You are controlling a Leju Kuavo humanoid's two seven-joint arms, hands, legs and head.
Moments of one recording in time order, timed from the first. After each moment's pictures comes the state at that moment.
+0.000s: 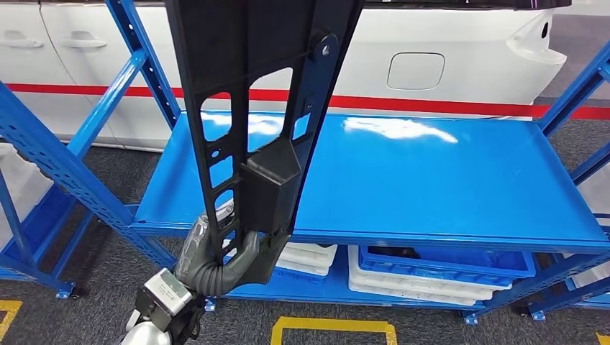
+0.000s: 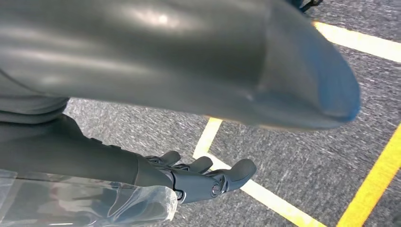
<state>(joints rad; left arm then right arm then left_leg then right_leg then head) -0.28 0.20 -0.83 -1.93 -0.01 0.42 -0.19 -0.12 0.07 1.06 -0.25 -0.59 -0.28 -0.08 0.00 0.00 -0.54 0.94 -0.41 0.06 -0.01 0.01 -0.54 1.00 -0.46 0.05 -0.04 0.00</state>
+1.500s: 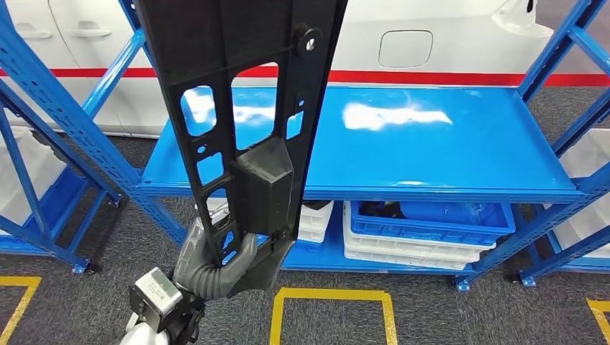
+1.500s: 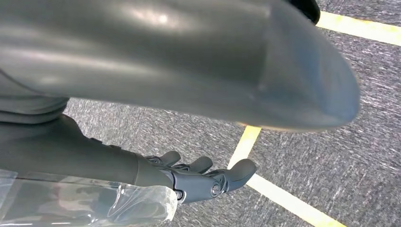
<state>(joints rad) -0.27 0.20 -0.83 -1.93 0.05 0.41 -0.22 -0.12 0.06 1.06 -0.25 -0.60 -0.29 -0.07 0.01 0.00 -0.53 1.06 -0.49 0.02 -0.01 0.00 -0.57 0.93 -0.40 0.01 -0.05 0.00</state>
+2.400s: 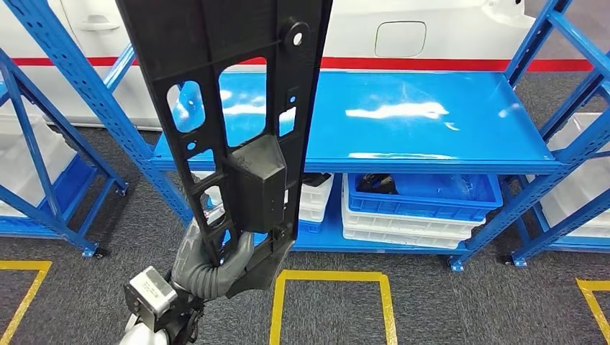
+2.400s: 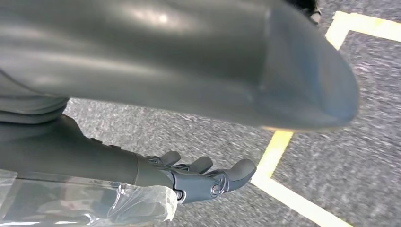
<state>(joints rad) -0.26 0.20 -0.83 -1.93 0.08 0.42 -0.23 -0.12 0.04 1.06 -0.25 -0.60 -0.27 -0.07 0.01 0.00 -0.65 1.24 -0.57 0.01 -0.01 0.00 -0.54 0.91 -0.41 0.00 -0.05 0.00</state>
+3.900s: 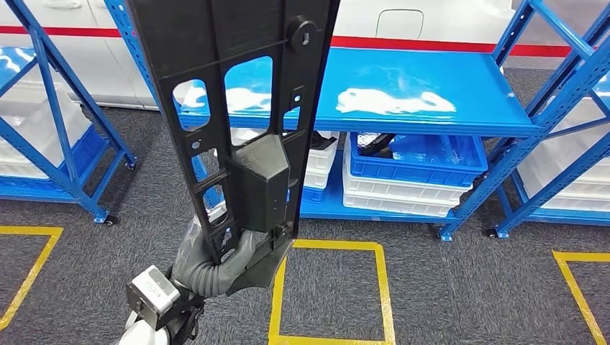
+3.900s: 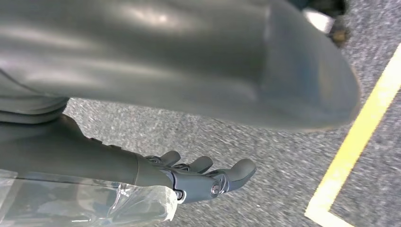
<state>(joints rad) -0.27 0.20 -0.83 -1.93 0.06 0.41 -0.23 -0.12 0.04 1.06 -0.25 -0.62 -0.28 -0.08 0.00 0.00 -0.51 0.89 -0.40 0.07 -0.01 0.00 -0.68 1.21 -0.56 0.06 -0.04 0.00</state>
